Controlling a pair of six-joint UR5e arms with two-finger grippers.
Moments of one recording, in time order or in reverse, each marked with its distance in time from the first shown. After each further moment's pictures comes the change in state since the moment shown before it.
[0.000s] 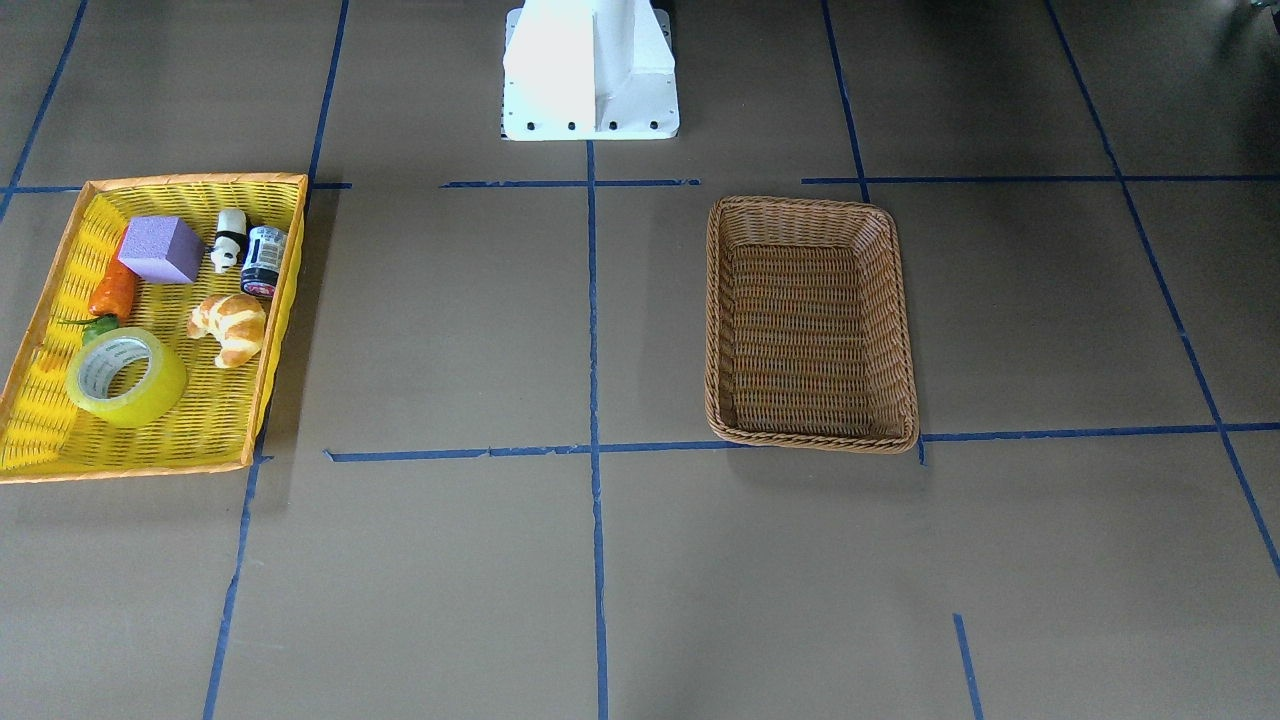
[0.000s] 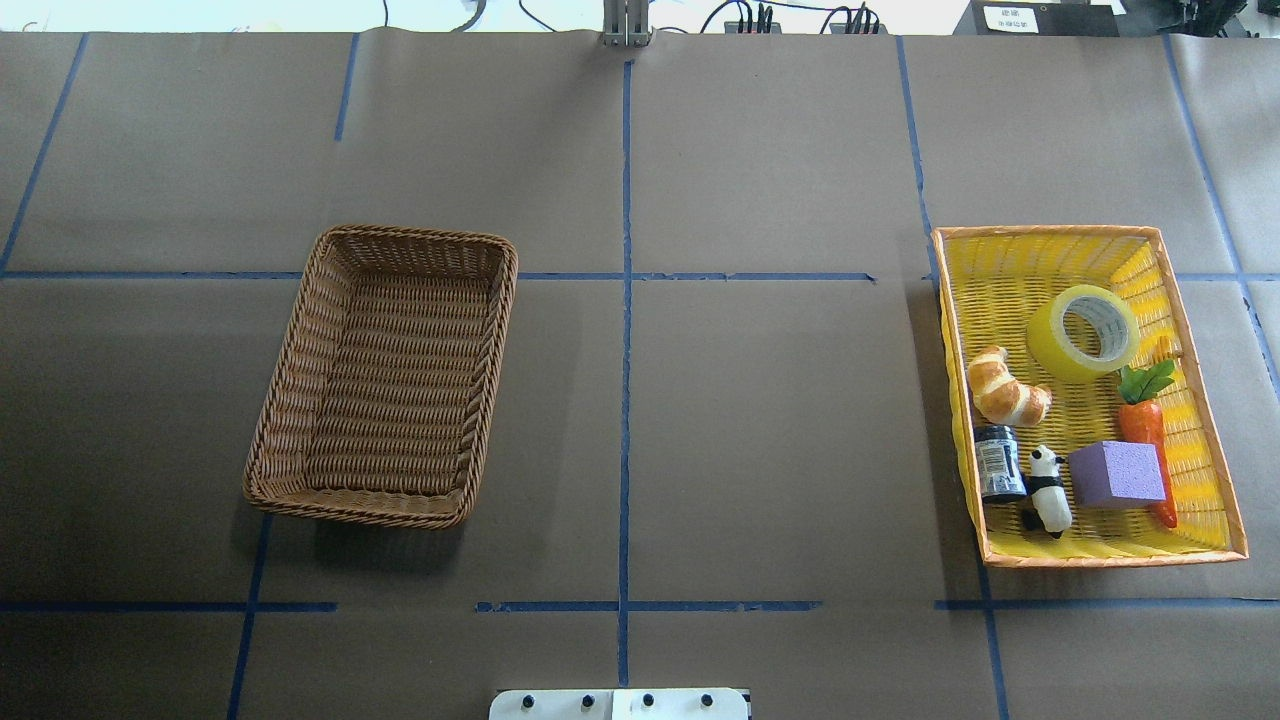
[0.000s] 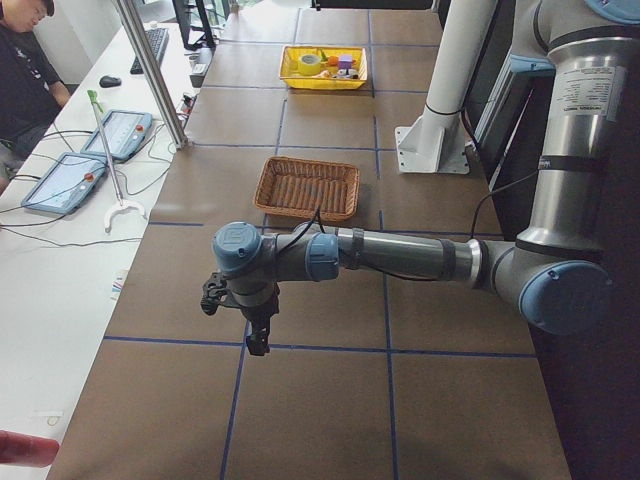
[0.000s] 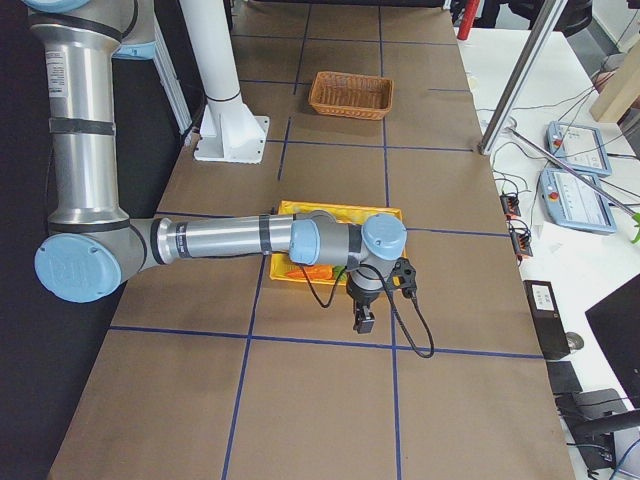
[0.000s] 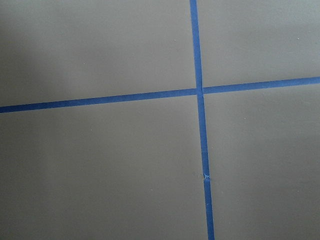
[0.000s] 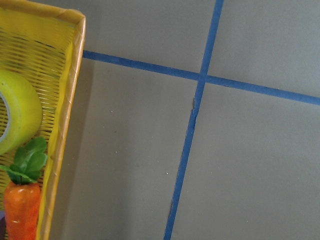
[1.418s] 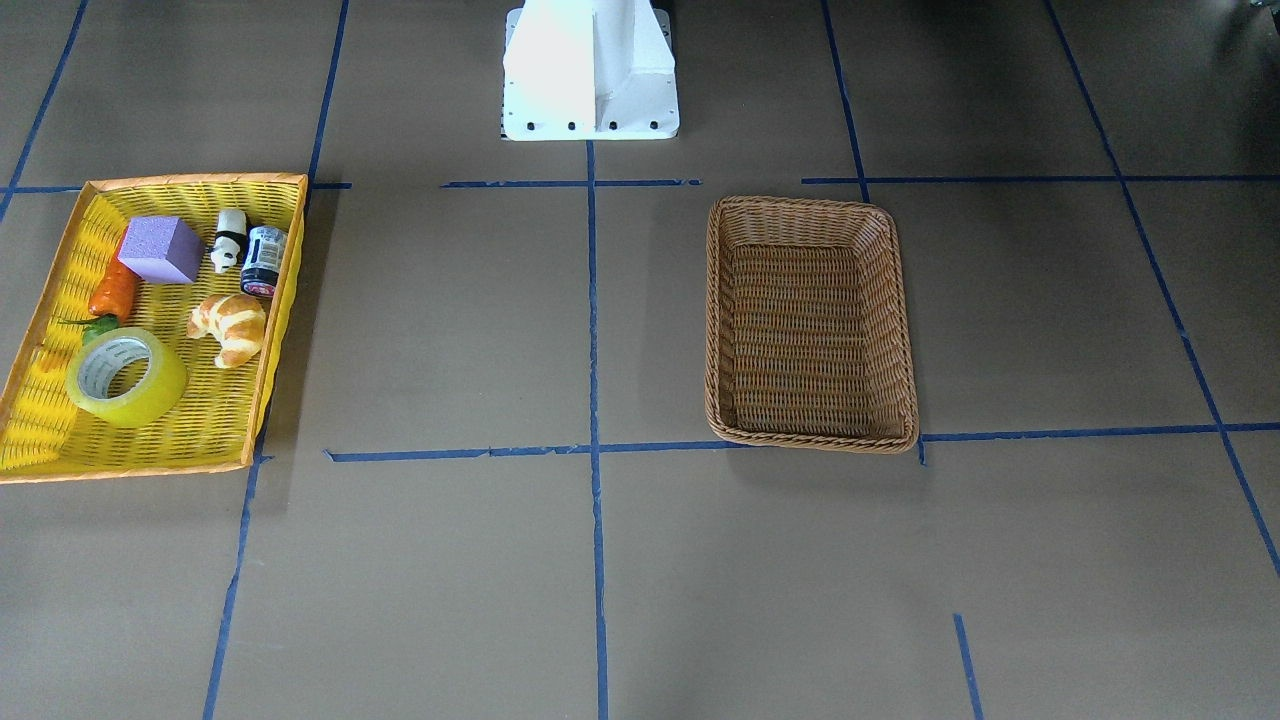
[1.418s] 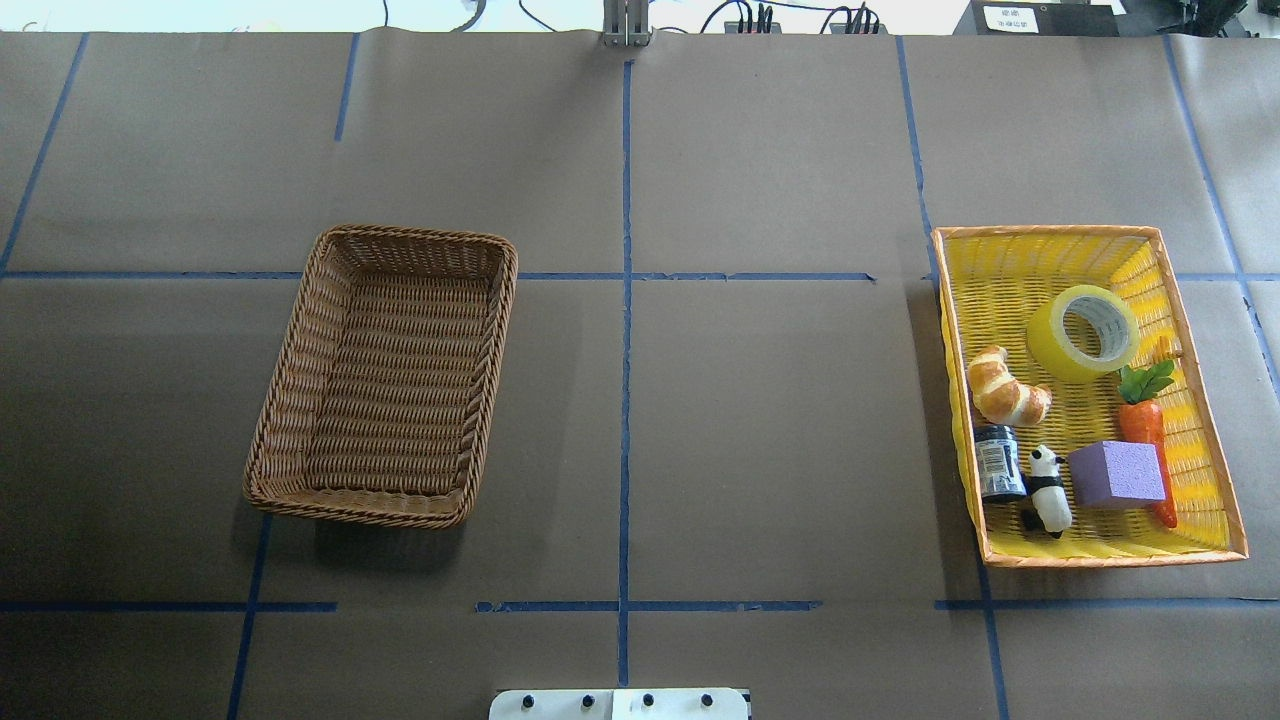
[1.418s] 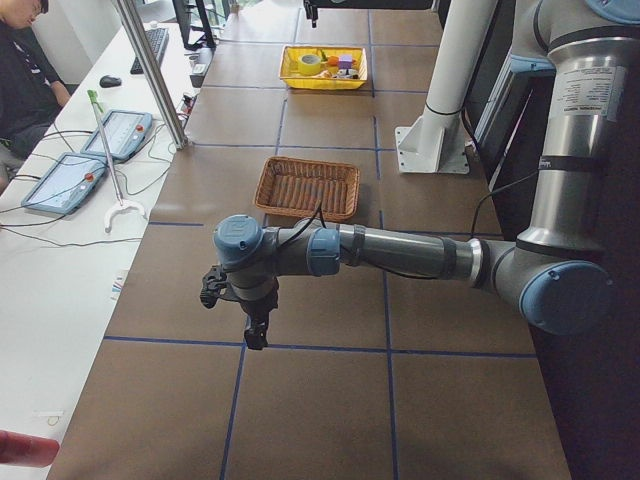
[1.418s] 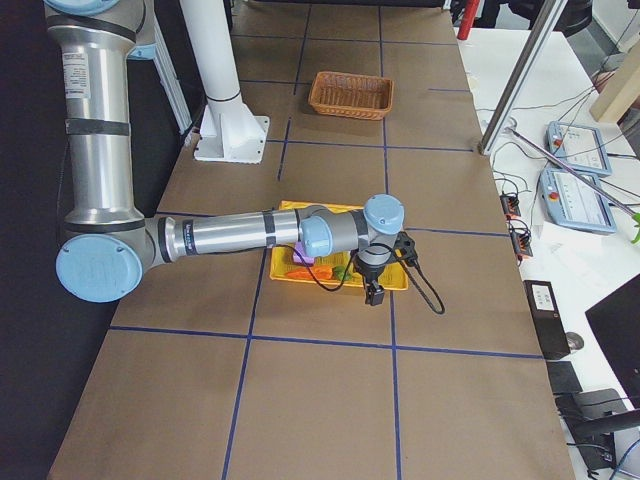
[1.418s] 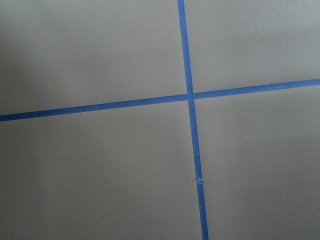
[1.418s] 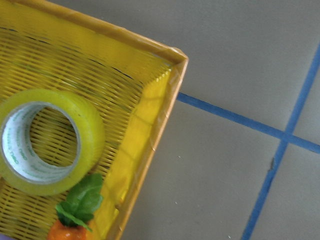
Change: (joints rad) left arm -0.001 0.000 -0.023 -0.001 -0.003 0.000; right arm -0.191 0.010 -0.001 0.272 0.000 0.163
